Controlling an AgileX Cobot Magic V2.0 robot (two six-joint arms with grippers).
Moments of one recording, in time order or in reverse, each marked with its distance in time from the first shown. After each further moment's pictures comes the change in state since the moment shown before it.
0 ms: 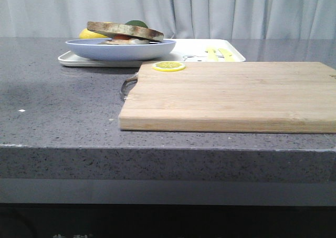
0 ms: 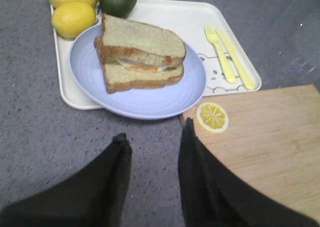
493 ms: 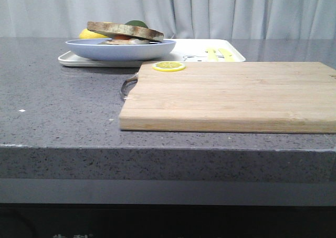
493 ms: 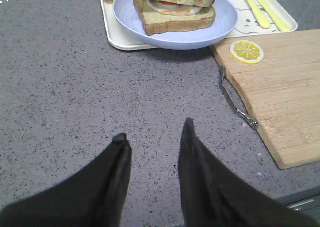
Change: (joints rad) left arm 0.000 -0.536 0.499 0.151 -0.098 0.013; right arm 0.000 0.000 0.000 0.000 0.000 0.000
